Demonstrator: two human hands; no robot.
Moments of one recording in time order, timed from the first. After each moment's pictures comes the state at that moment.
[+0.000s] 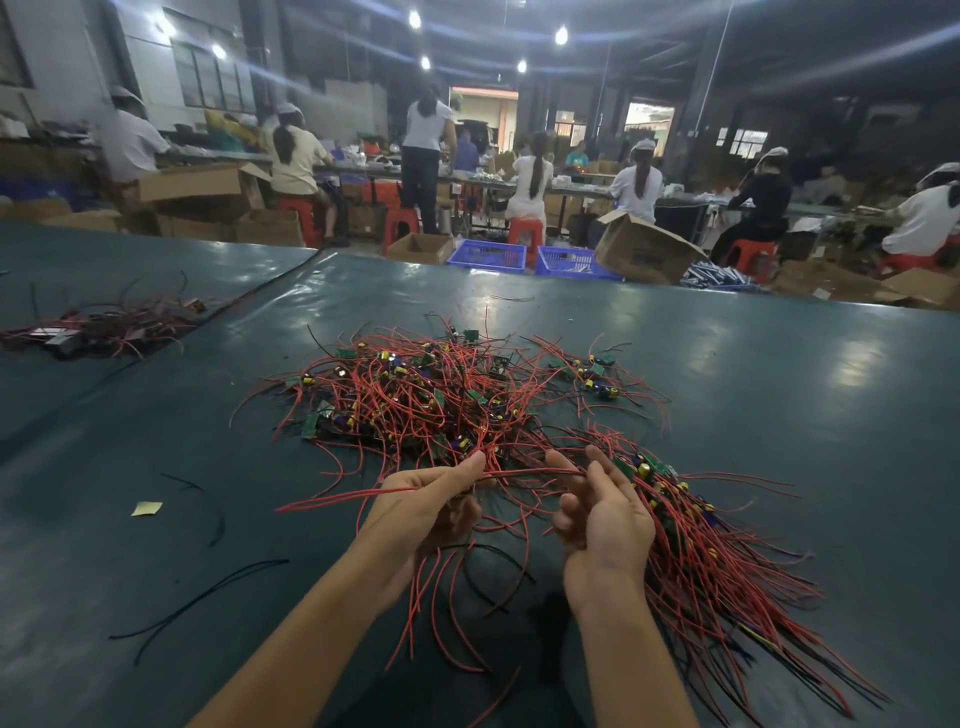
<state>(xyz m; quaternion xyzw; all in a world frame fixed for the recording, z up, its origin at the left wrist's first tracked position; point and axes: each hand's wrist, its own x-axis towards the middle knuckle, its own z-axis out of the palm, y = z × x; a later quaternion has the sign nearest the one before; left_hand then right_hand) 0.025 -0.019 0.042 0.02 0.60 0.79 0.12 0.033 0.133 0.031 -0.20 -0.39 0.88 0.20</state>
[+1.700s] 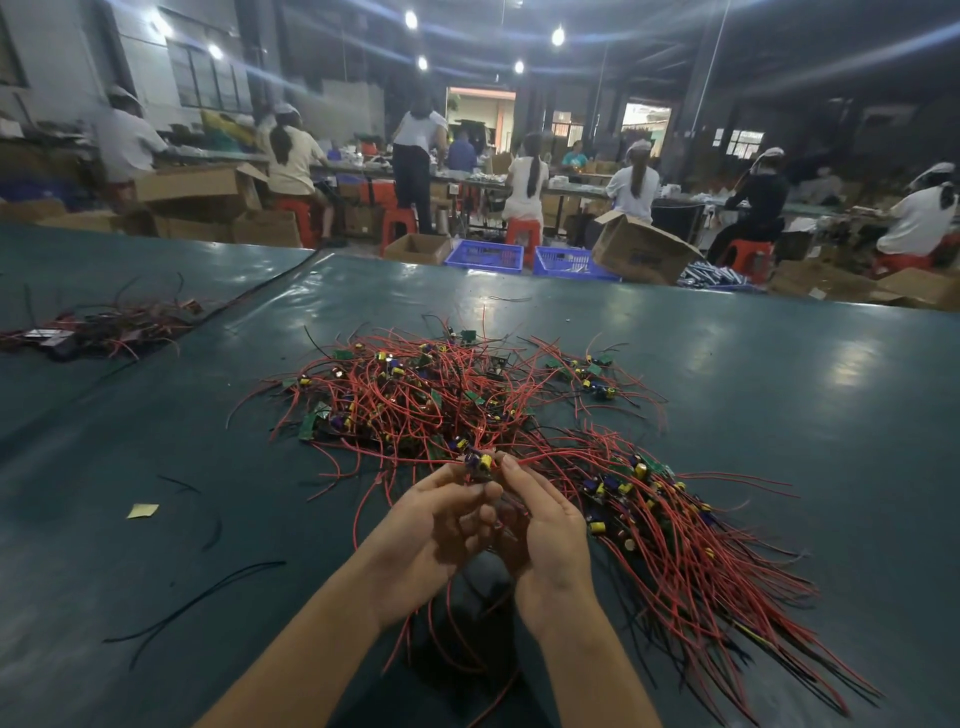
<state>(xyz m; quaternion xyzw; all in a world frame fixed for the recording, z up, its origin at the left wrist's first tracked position) 0.040 0.001 0.052 0.04 0.57 0.80 0.17 0.040 0.100 0.025 -0.14 -0.45 0.88 0.04</state>
